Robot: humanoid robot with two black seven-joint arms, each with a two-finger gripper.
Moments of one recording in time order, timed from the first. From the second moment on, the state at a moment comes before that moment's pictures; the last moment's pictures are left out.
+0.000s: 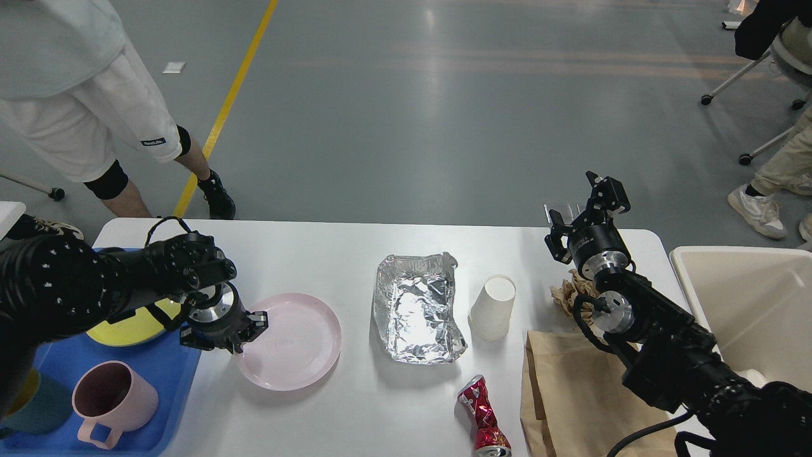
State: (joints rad) left arm -1.29 0.14 1.05 -0.64 -0.10 -0.58 0.37; right arm 0.67 -0.08 0.85 0.46 -0.26 0.10 0.42
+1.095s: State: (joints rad) left arm -1.52 0.18 1.15 -0.64 -0.10 -0.72 0.26; right arm 0.67 -0.08 0.85 0.46 -0.26 0.10 0.42
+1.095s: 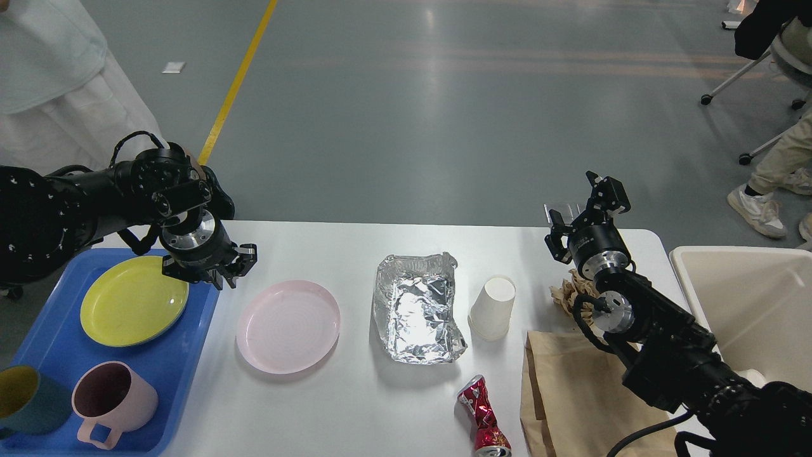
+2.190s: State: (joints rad) left arm -1.40 0.07 1.38 -0.71 -0.10 -0.55 0.02; right arm 0.67 -0.08 0.85 0.46 -0.26 0.10 0.42
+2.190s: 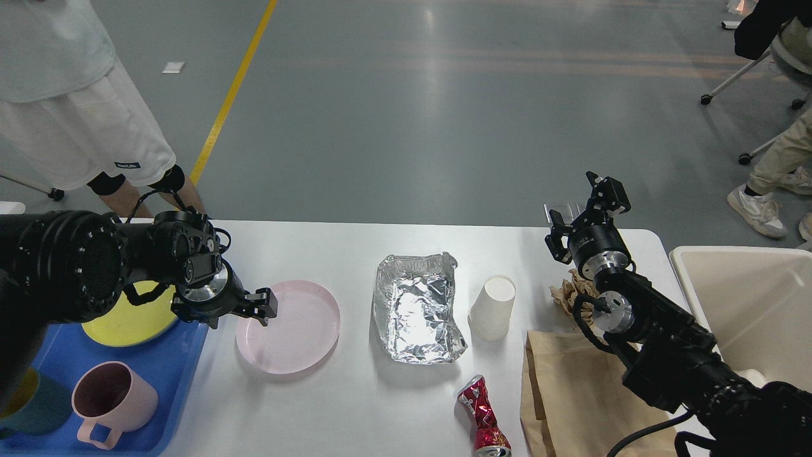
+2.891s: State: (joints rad) left arm -1.26 0.04 1.29 -0.60 -0.10 -0.55 0.12; right arm 0.67 -0.08 0.85 0.46 -0.26 0.10 0.42
